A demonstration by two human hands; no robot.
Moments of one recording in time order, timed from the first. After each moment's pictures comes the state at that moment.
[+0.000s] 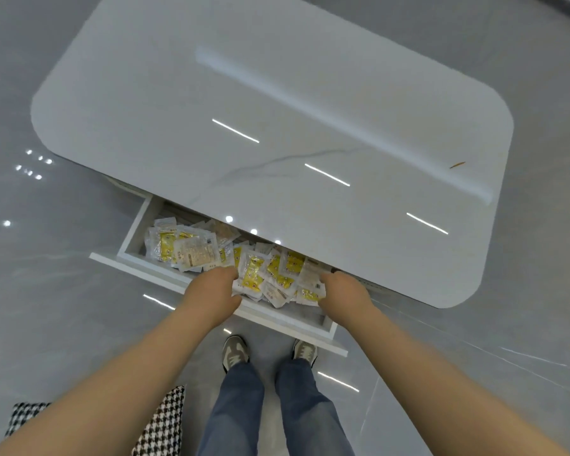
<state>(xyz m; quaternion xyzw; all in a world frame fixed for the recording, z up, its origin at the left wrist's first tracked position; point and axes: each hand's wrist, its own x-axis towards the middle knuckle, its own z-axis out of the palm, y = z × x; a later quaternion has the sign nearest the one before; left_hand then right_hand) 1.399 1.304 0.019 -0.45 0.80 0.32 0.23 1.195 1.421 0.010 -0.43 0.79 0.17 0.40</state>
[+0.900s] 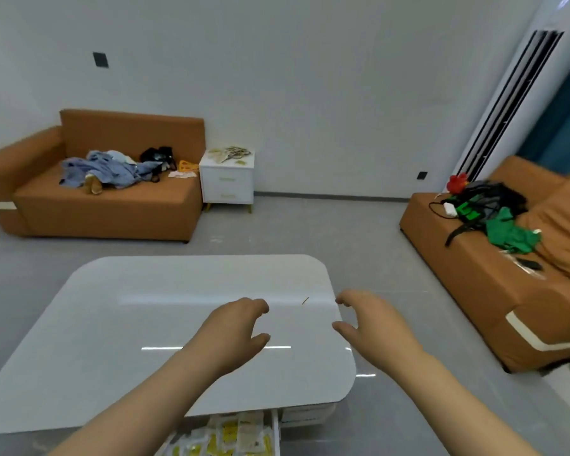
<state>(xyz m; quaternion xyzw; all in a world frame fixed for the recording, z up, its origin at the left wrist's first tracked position) 1.272 1.418 0.429 -0.15 0.97 0.17 0.01 1.139 1.611 0.440 -0.36 0.92 -0.14 0.06</state>
